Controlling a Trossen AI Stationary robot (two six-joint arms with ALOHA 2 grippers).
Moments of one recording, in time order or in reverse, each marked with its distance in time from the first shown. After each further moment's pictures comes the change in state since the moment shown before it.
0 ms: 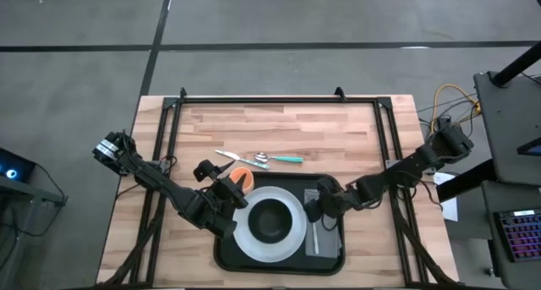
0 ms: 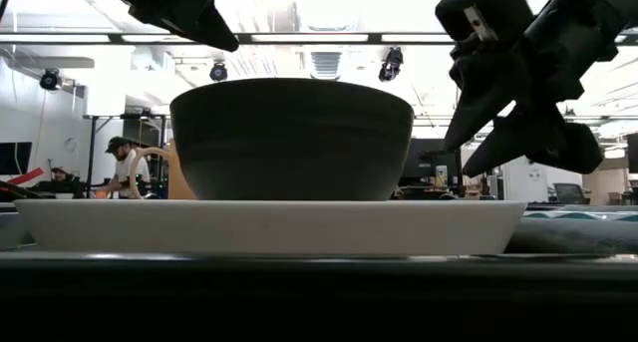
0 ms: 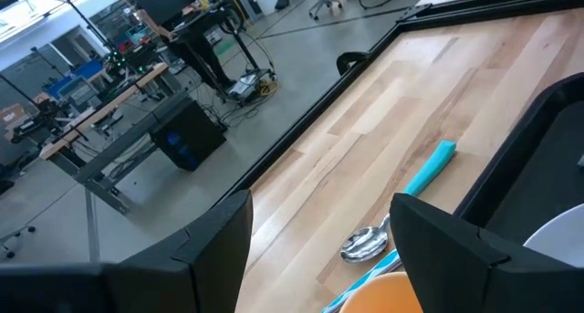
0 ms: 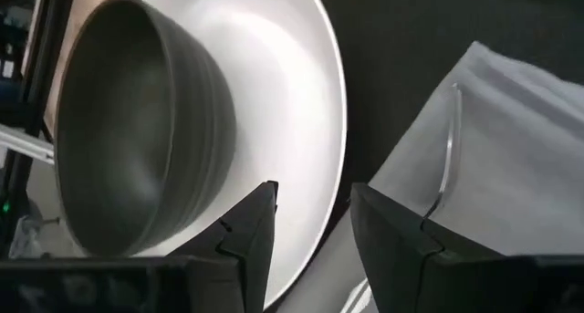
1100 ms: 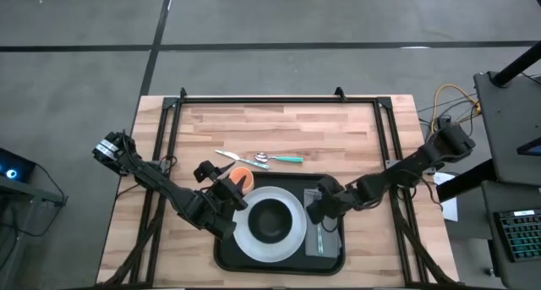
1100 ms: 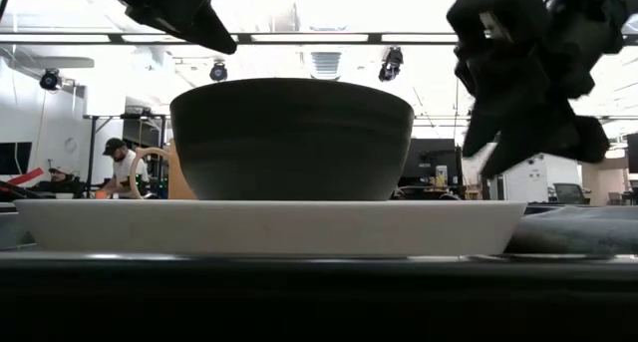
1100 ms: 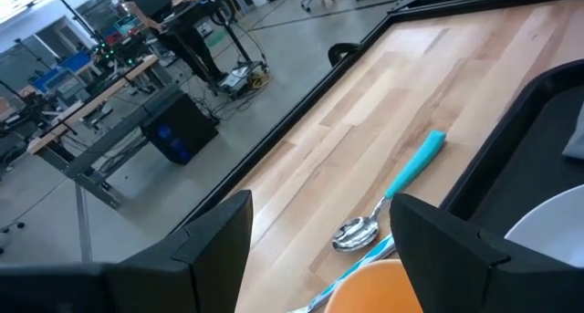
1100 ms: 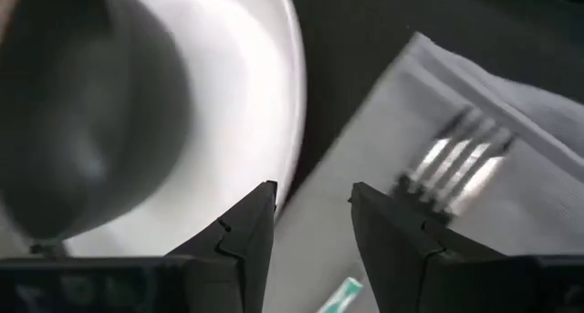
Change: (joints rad) left arm -0.006 0.000 0.000 0.000 0.032 -0.003; right arm 0.005 -0.016 0.038 -0.157 -0.020 -0.048
